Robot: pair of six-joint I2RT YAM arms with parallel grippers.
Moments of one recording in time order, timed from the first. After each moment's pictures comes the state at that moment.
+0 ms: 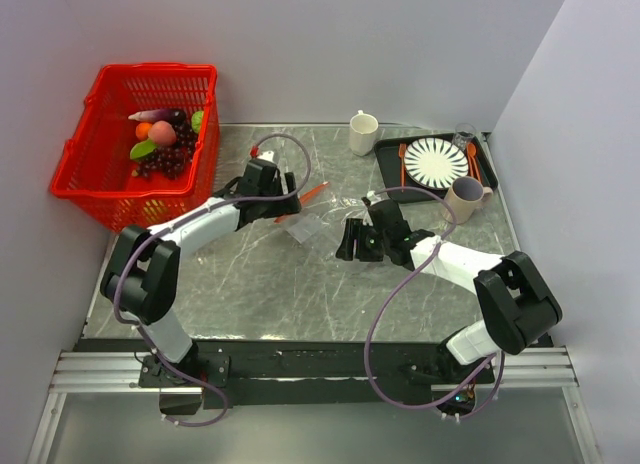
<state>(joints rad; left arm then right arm) -0.49 1.68 1.15 -0.19 -0.05 -0.55 0.53 1.46 0.73 -0.07 -0.18 0.55</state>
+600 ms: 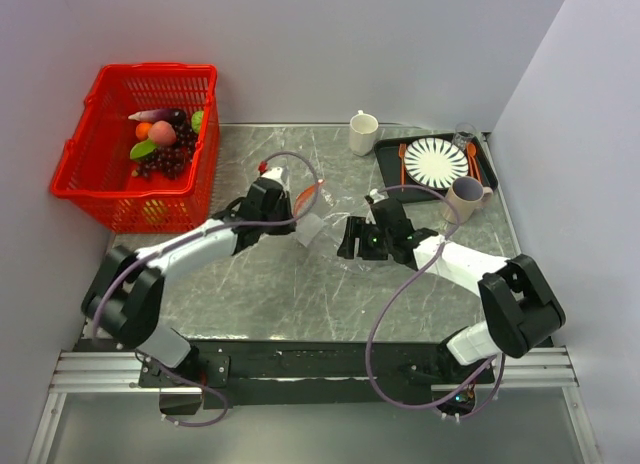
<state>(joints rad) -0.59 1.55 0.98 -0.12 -0.06 -0.55 0.52 1.45 0.74 -0.10 -0.17 0.54</state>
